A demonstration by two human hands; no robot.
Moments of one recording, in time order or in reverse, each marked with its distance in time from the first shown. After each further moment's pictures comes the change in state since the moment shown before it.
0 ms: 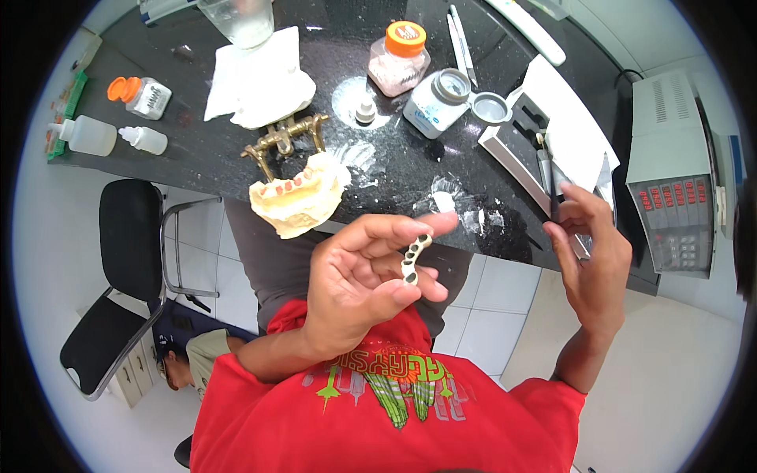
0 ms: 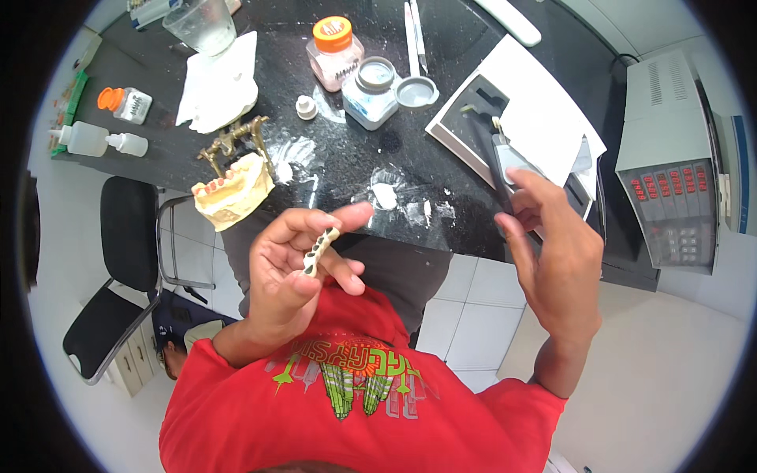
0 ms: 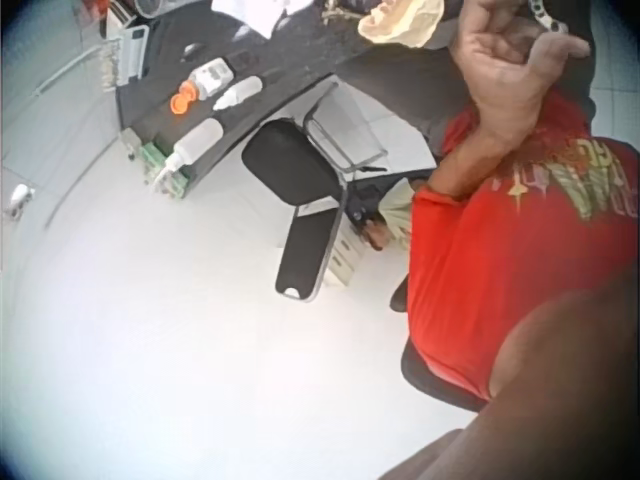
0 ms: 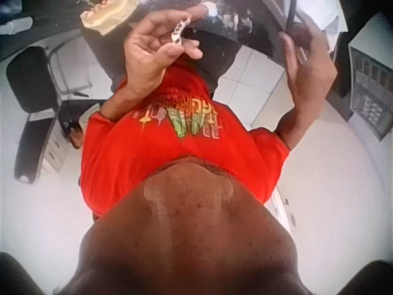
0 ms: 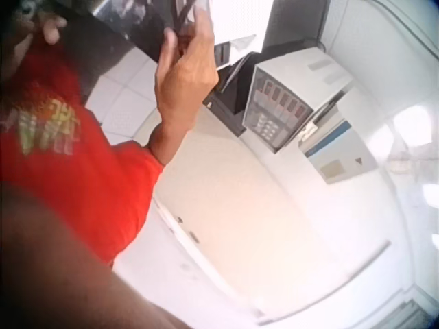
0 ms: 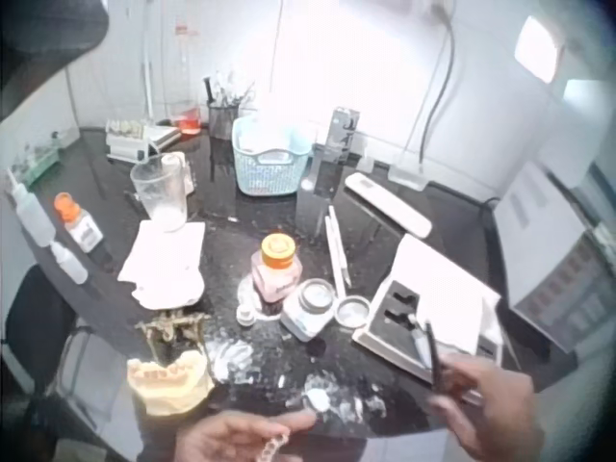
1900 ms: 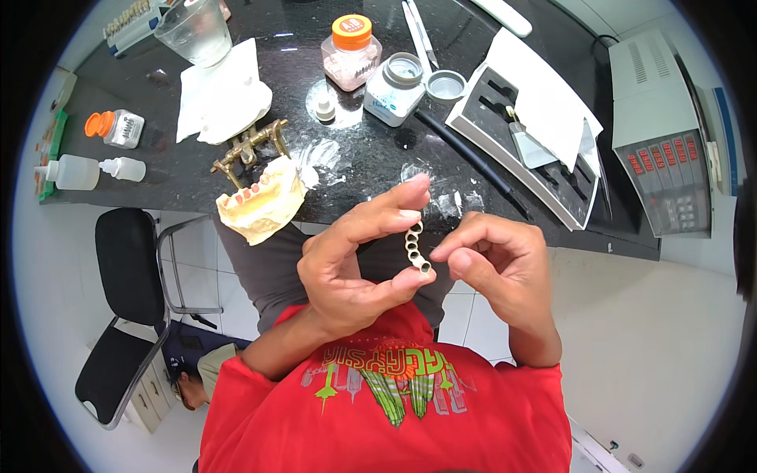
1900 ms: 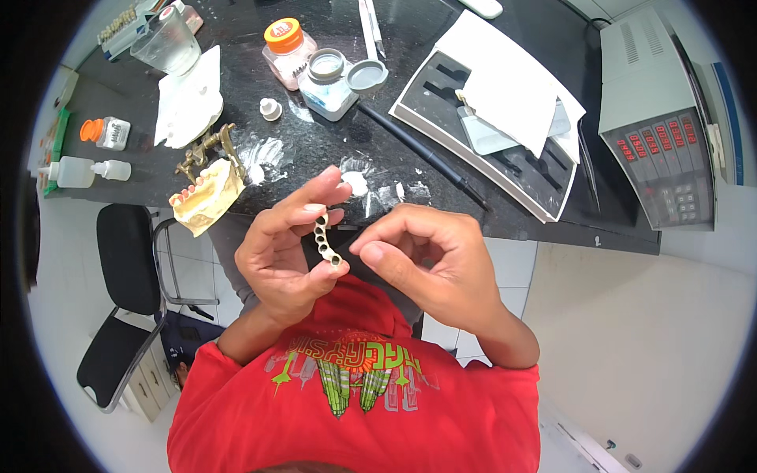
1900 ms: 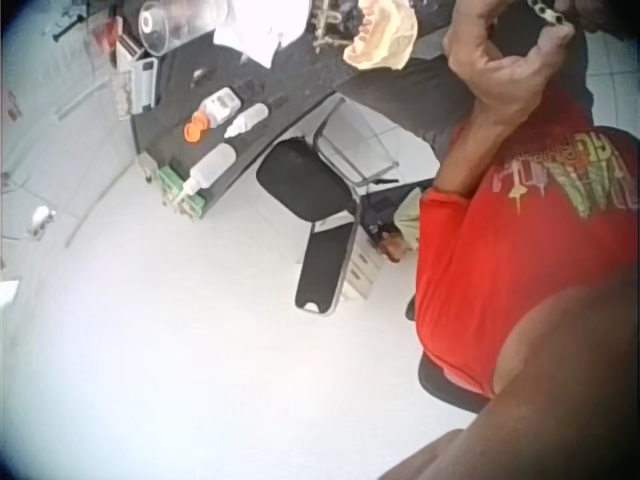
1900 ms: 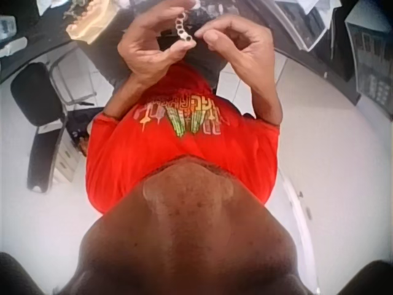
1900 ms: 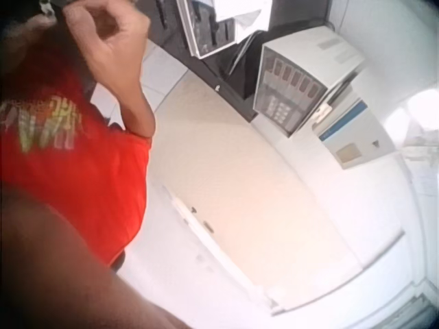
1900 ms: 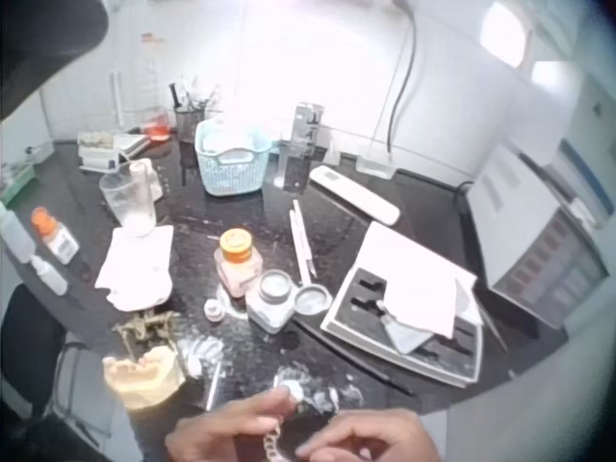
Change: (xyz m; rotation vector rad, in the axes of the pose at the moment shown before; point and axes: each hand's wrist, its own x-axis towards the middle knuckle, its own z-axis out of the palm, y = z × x) left_hand 0.025 -0.023 -0.007 0.486 -0.130 0.527; right_hand -0.021 -0.028 0.052 1.145 -0.258 0.258
